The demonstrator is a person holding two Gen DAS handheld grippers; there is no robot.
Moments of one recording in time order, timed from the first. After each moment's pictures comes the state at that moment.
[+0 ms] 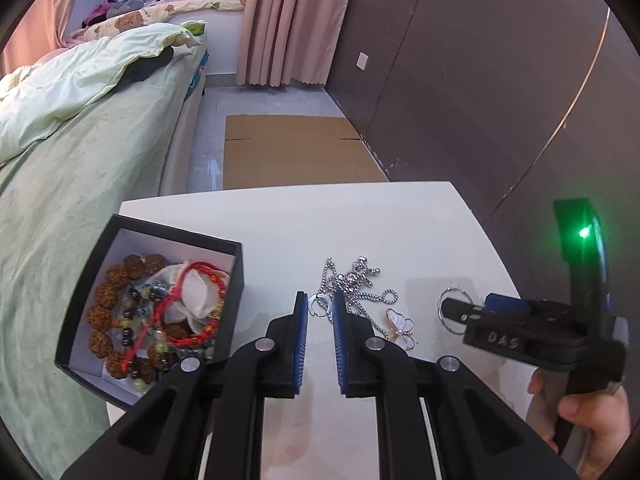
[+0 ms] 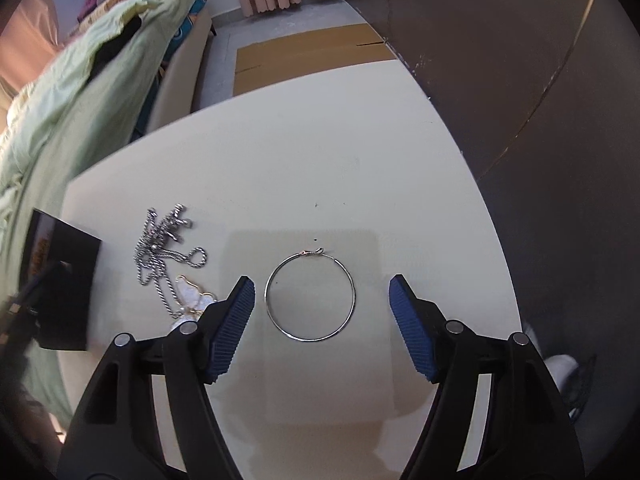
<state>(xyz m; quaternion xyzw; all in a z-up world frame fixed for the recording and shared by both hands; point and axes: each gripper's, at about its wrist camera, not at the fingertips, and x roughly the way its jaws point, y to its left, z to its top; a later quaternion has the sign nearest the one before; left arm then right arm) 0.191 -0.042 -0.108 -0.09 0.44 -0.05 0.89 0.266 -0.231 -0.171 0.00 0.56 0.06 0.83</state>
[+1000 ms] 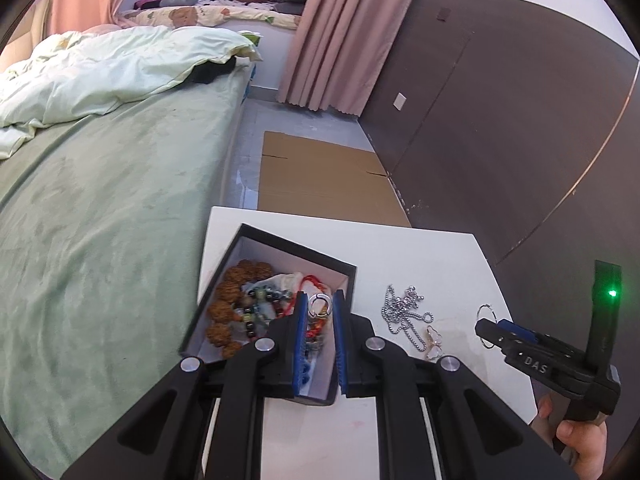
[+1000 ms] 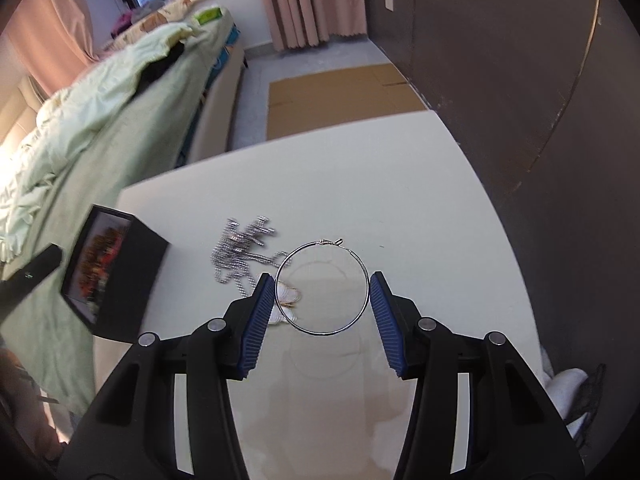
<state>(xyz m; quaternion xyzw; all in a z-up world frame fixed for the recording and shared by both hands) 0.147 0.050 -0.072 -0.16 0.40 0.00 0.90 0.223 -0.198 -0.121 0.03 0.49 0.11 0.87</state>
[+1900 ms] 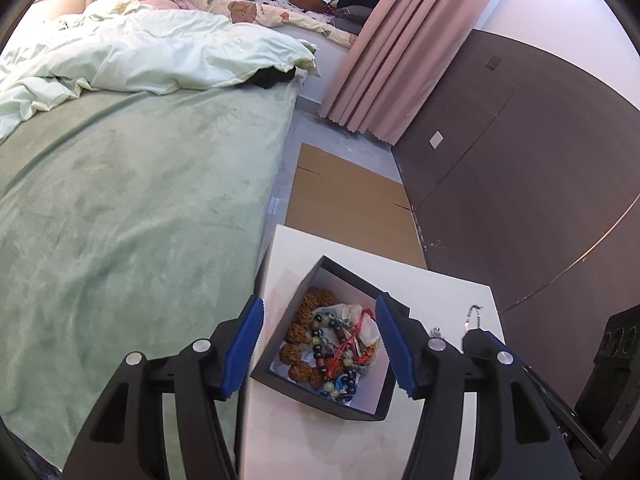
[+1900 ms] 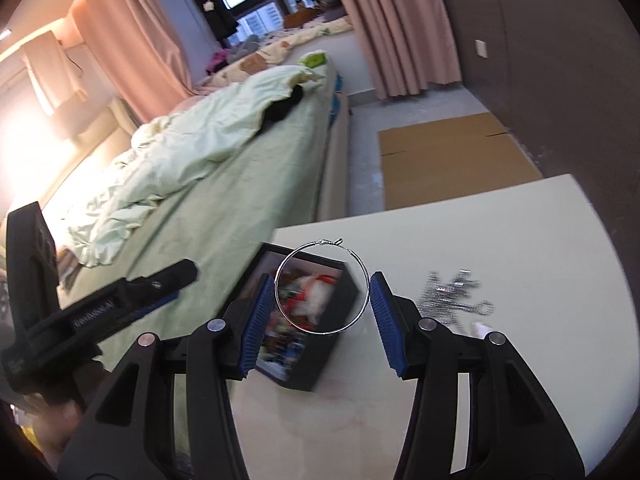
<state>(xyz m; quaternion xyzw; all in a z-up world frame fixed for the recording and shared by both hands) 0.131 0.116 -0.059 -0.24 0.38 0.06 0.89 0.195 -0.088 -0.081 0.10 0.39 0.28 0.87</state>
